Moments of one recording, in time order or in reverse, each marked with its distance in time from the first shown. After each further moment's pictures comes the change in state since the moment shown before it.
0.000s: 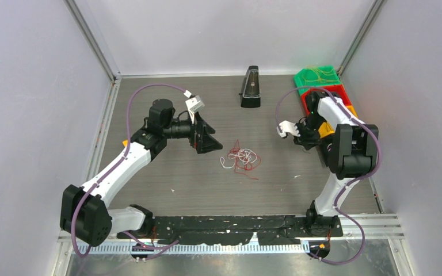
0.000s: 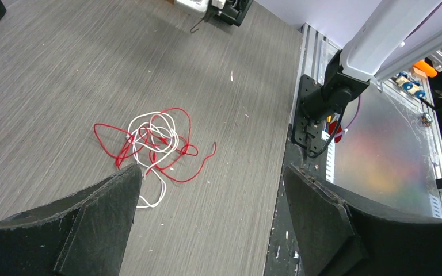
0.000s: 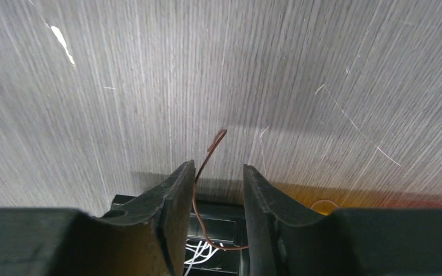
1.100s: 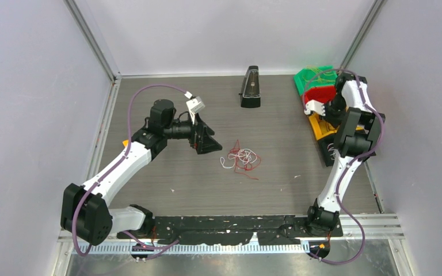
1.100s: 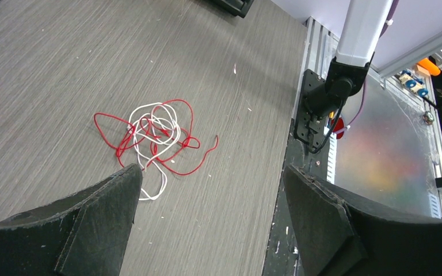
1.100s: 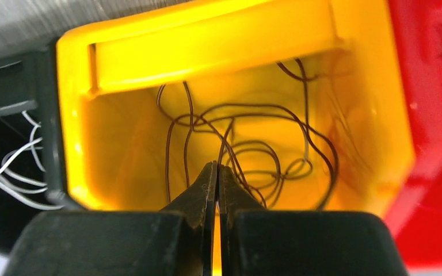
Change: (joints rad) left arm 0.002 0.010 0.000 -0.027 -0.008 0.013; right arm -0.247 0.351 0.523 -0.042 0.180 -0.005
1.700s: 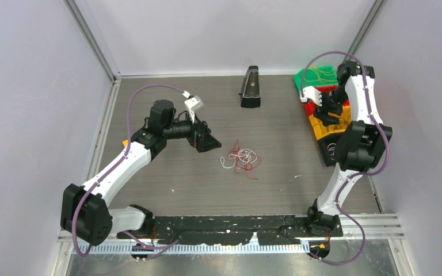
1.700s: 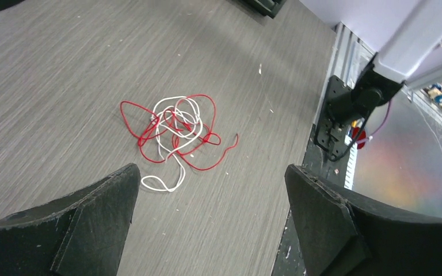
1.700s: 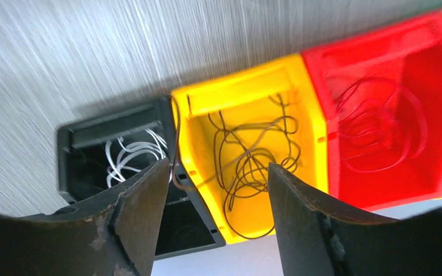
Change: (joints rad) left arm 0.005 -0.003 0.000 -0.039 -0.087 0.011; right arm 0.044 -0.182 0.000 -0.140 -0.210 0.078
